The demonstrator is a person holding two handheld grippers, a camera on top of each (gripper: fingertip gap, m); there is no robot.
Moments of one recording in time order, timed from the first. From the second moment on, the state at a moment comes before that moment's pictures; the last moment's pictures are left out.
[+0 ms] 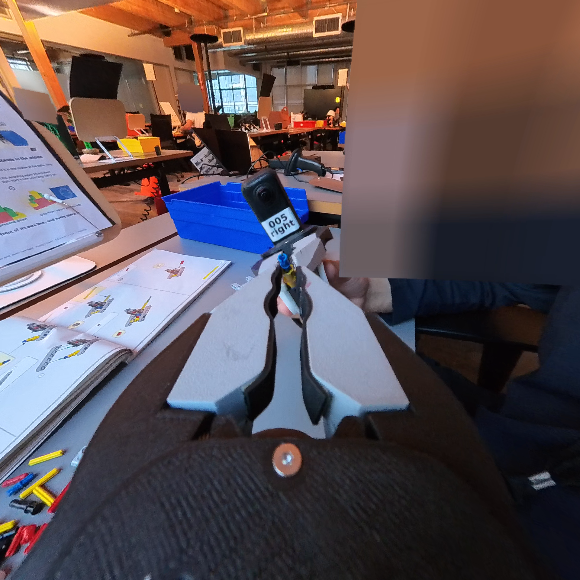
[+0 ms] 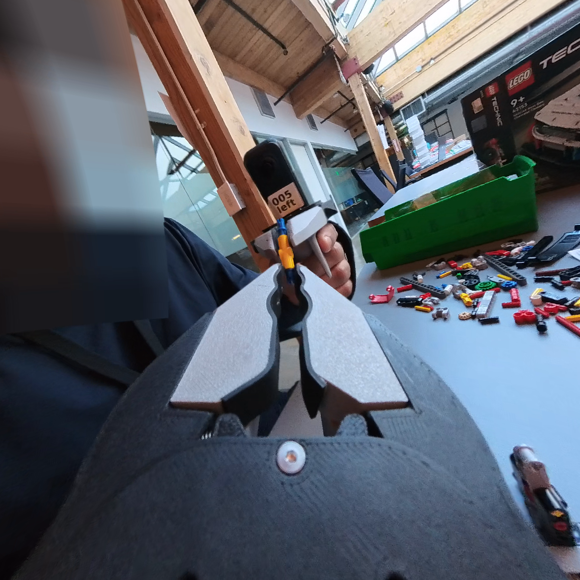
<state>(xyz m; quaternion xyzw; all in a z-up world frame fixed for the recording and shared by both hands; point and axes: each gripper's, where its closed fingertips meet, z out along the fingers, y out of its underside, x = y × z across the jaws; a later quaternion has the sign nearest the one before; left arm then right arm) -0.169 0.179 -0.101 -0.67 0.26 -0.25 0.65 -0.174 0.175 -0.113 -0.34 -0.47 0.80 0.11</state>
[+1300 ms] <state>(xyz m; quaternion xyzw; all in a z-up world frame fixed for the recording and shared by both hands) -0.200 0.193 -0.240 -0.83 0.43 -0.01 0.35 -0.201 0.189 -0.216 -0.44 -0.72 0.43 0.32</state>
